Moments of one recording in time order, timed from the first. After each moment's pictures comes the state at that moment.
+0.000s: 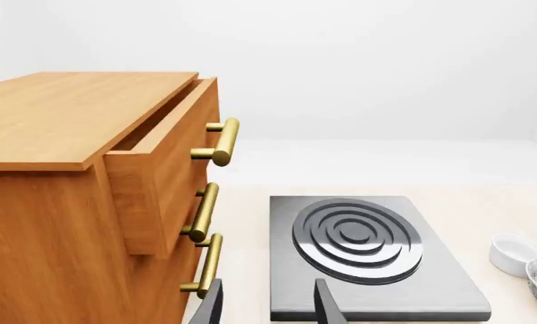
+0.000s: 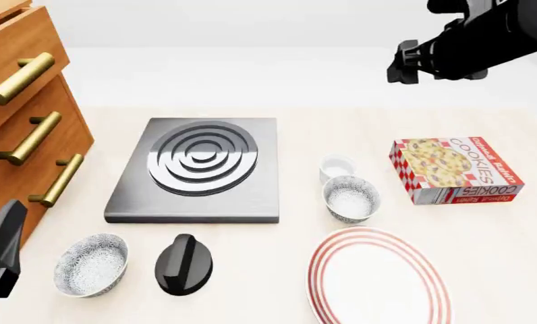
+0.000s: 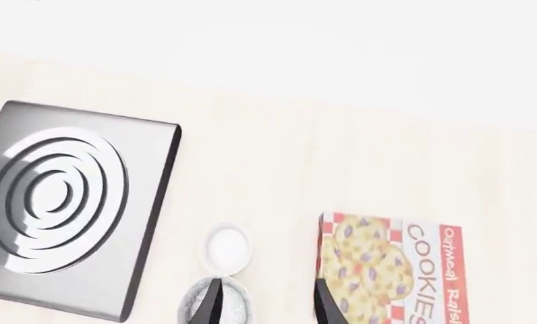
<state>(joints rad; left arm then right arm) 0.00 0.00 0.00 0.00 0.00 0.19 1.45 -1.28 0.62 0.03</state>
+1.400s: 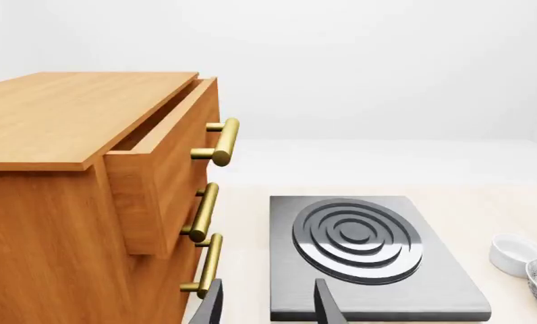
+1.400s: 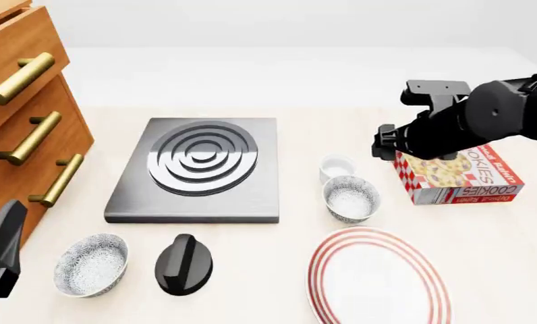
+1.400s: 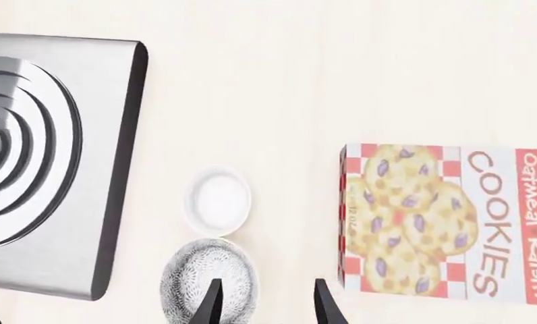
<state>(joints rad) 0.00 0.00 0.00 0.00 0.00 0.20 1.52 -0.94 0.39 0.13</state>
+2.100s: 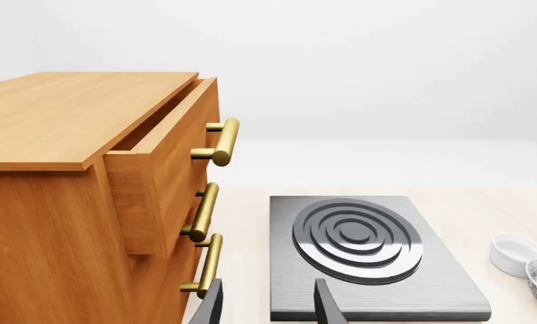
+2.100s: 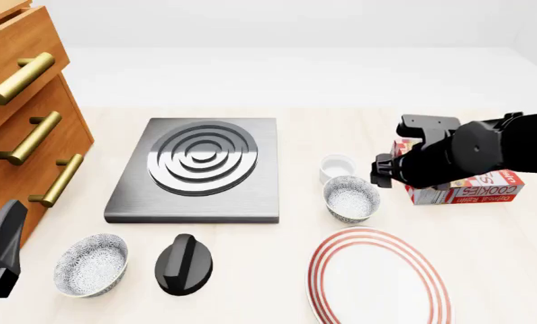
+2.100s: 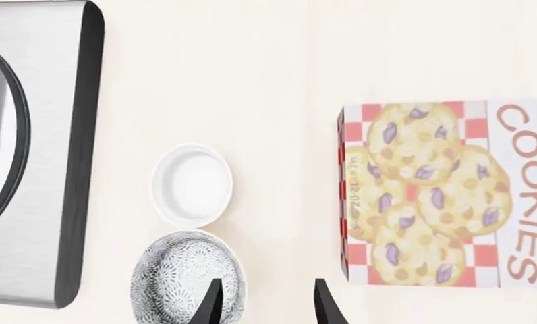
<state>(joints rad) 0.00 0.00 0.00 0.00 0.00 0.19 1.60 -0.82 0.25 0.18</state>
